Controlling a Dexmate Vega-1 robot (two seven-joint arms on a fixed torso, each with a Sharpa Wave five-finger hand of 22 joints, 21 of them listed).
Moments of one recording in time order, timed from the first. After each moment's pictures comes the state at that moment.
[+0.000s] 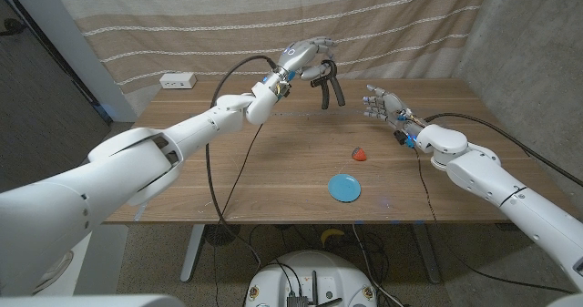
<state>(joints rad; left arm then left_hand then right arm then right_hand) 0.13 0.36 1.02 -0.88 0.70 -0.46 0.76 1.08 0.10 0.43 -0.18 0.22 0.84 0.00 0.51 0.35 0.54 -0.18 0.21 0.20 0.40 -0.04 0.20 0.18 0.44 -0.04 0.33 0.21 -0.88 -0.77 -0.39 -1.69 0.57 -0.06 0.04 0.21 0.01 0.38 -0.13 0.17 0.24 0.14 0.18 0.19 0.20 0.12 0.19 0.21 0.10 0.12 0.22 0.24 0.25 0.13 0.26 0.17</state>
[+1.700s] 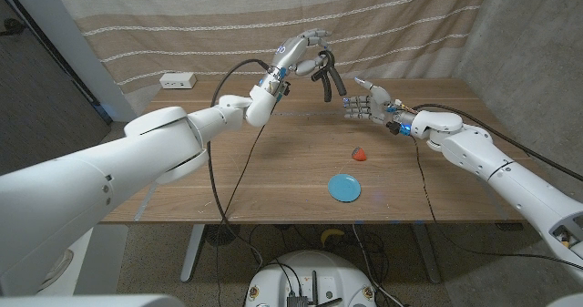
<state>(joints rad) 0.00 0.20 1.19 -0.44 0.53 -0.75 1.05 1.07 0.10 0.43 -0.18 0.22 0.84 0.00 0.51 0.35 0.56 -0.18 0.21 0.20 0.42 -0.05 0.20 0.19 0.45 -0.05 0.34 0.21 -0.67 -0.72 -0.47 -1.49 0.70 -0.09 0.40 0.10 -0.04 0.31 -0.10 0.19 0.25 0.14 0.19 0.19 0.22 0.19 0.20 0.21 0.11 0.18 0.22 0.25 0.27 0.17 0.24 0.18</state>
